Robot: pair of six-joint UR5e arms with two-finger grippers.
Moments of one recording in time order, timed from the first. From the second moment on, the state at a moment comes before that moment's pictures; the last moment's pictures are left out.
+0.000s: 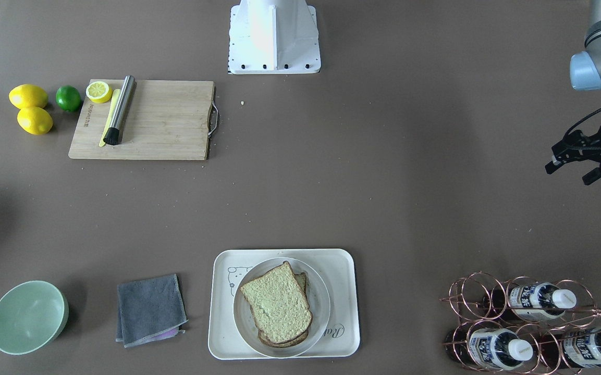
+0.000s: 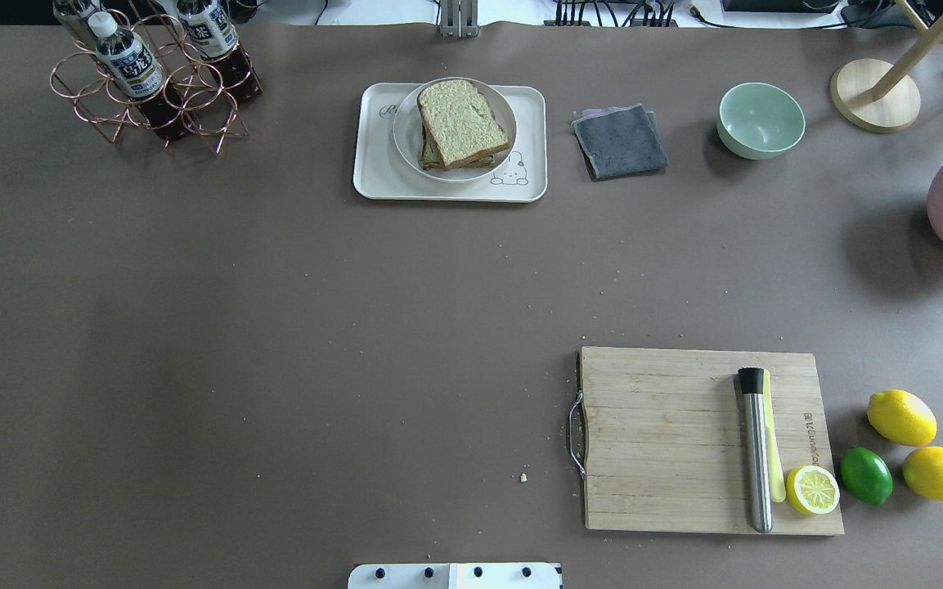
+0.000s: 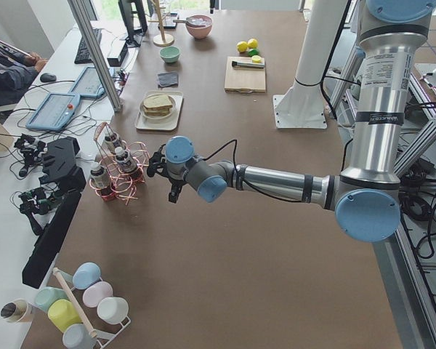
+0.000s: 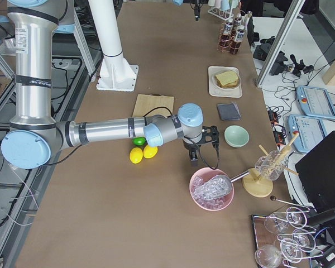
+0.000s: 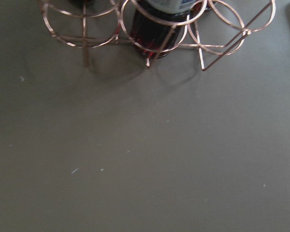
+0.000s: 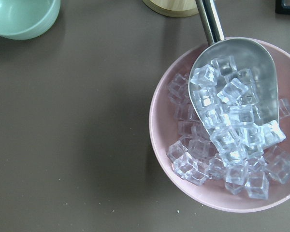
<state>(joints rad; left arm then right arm) -1.30 -1.61 -1.61 -2.09 -2.40 -0.36 1.46 -1.64 1.75 -1.40 2.35 0.17</state>
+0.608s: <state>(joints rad) -1.52 -1.51 -1.63 -1.75 -2.39 0.16 1.51 -1.64 1.67 -1.43 2.32 -0.03</state>
